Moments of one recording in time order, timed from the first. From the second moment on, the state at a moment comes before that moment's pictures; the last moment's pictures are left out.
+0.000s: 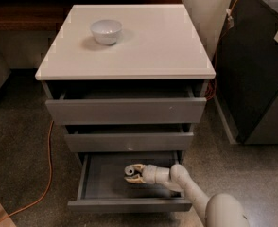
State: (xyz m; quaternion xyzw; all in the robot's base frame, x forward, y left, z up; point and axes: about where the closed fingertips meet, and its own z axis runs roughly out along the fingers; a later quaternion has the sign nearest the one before) arm 0.644 0.015 0.224 -0.49 0.61 0.35 0.52
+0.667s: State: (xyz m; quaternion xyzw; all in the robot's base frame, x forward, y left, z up) arm 0.649 0.021 0.203 -0.49 0.61 0.35 0.51
